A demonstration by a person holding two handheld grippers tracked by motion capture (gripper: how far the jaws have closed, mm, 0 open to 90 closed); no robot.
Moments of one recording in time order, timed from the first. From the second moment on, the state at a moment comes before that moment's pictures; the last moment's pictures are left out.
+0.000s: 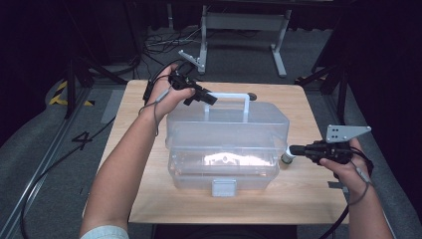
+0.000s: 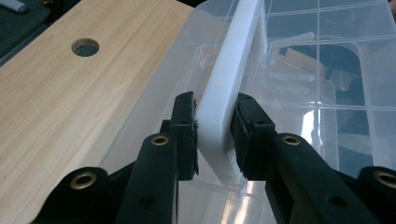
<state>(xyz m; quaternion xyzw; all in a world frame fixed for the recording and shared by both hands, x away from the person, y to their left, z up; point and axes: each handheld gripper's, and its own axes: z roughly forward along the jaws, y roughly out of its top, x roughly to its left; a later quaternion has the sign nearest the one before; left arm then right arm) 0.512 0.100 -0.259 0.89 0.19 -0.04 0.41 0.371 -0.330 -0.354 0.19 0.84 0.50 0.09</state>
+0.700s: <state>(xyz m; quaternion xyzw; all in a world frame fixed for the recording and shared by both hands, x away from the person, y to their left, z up) 0.513 0.100 -0.259 0.89 0.19 -0.05 0.40 0.378 -0.309 -0.368 0.16 0.82 0.54 0.05</state>
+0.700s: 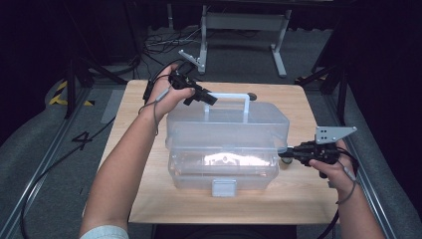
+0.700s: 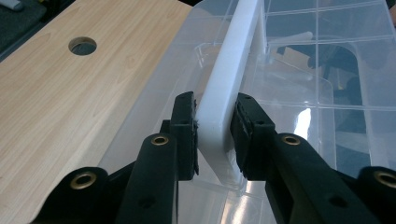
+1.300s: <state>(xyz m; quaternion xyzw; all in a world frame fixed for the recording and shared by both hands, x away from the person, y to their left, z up) 0.512 0.104 -0.258 0.89 0.19 -0.04 0.41 0.378 -0.306 -0.366 0.16 0.82 0.54 0.06</state>
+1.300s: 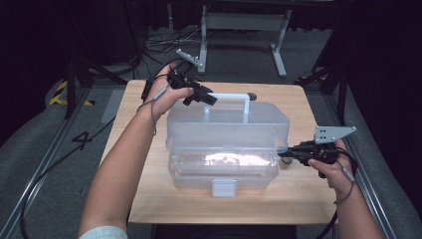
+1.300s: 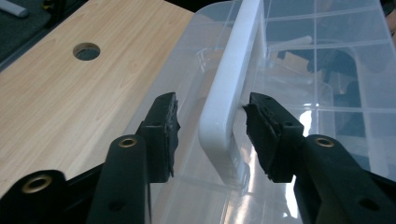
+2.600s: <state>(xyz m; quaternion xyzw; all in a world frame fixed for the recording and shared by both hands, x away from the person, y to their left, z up) 0.423 0.199 -0.222 0.83 0.23 0.07 0.50 0.398 -0.302 -0.341 0.18 0.80 0.57 0.10</state>
